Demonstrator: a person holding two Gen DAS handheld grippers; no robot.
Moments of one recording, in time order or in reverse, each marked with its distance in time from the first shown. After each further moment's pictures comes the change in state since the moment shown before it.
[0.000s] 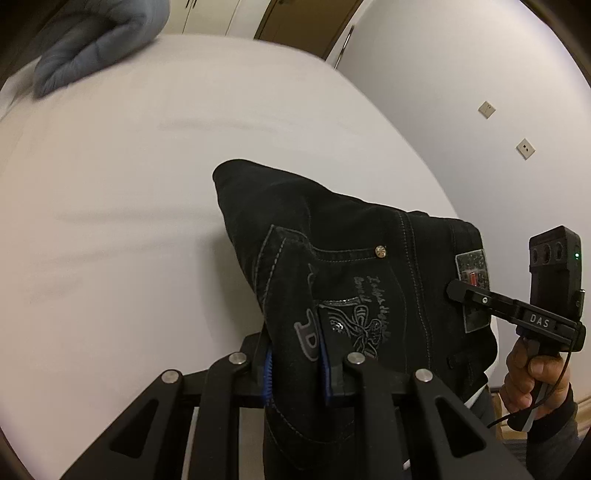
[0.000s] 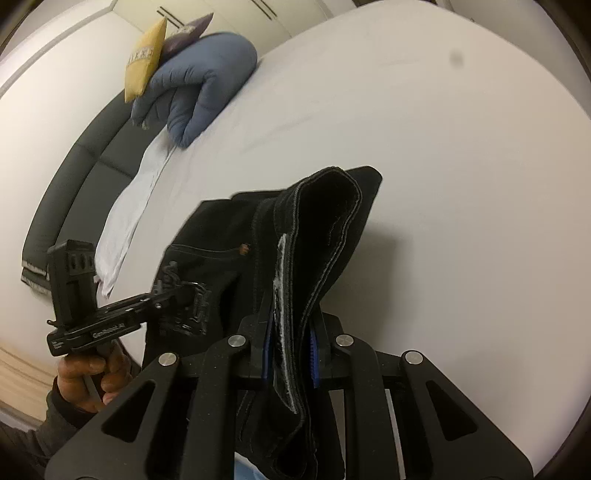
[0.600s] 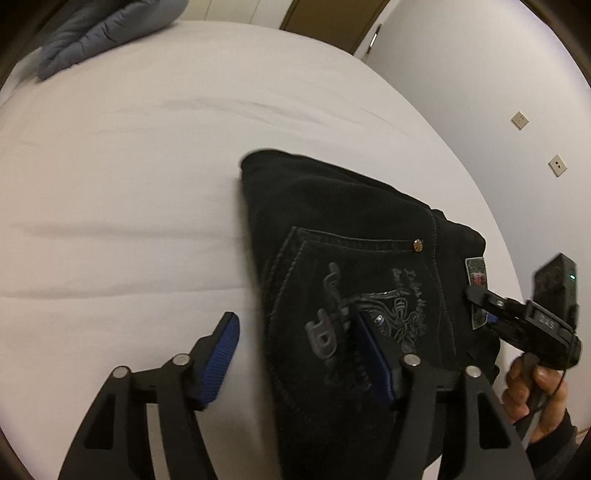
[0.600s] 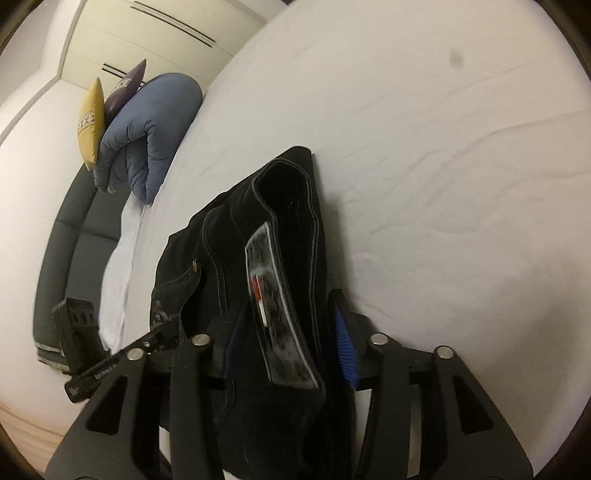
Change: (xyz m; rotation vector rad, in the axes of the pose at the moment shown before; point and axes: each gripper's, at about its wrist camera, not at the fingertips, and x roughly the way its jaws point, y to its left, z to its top) left arm 0.067 0.051 0.013 -0.072 0.008 0.065; right arm 0.040 -0.105 0.017 0.233 -0.079 -0.025
